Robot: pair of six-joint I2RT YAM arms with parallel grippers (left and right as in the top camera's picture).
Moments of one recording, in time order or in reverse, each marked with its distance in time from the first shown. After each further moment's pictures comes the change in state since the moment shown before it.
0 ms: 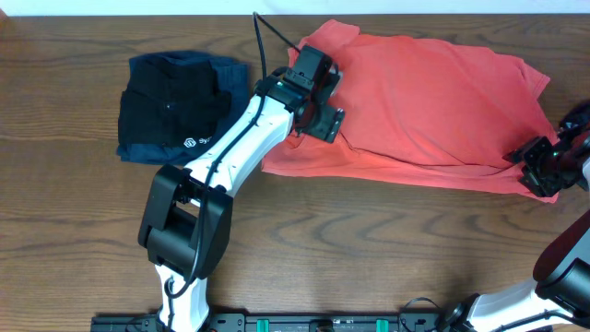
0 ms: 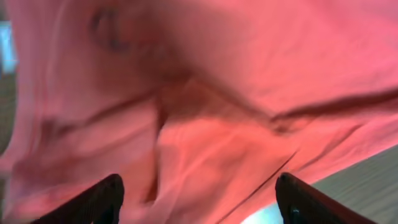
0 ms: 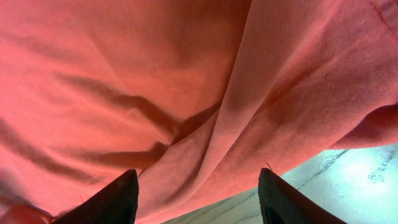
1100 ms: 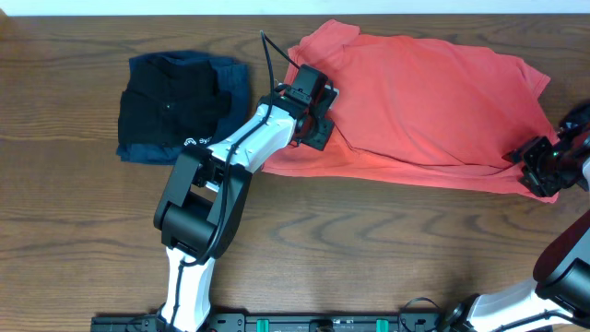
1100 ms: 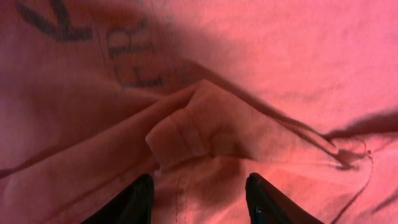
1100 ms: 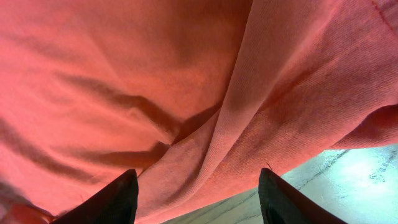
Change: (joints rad) left arm 0.014 0.119 -0.114 0.268 0.073 0.048; right arm 0.000 0.000 0.000 0.000 -0.002 0.000
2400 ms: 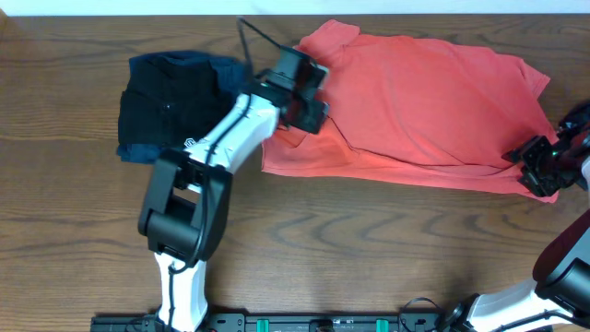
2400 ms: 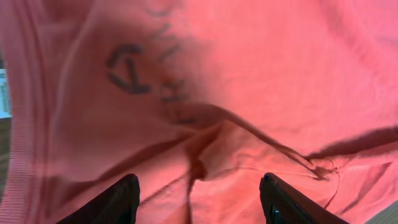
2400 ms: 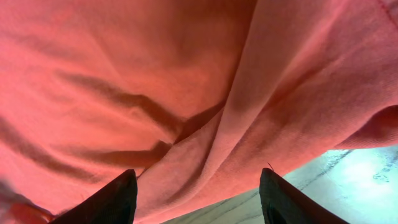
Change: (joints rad) left arm 0.080 -0.053 0.039 0.003 0.095 0.021; right arm 0.009 0.000 0.000 0.000 0.000 0.000
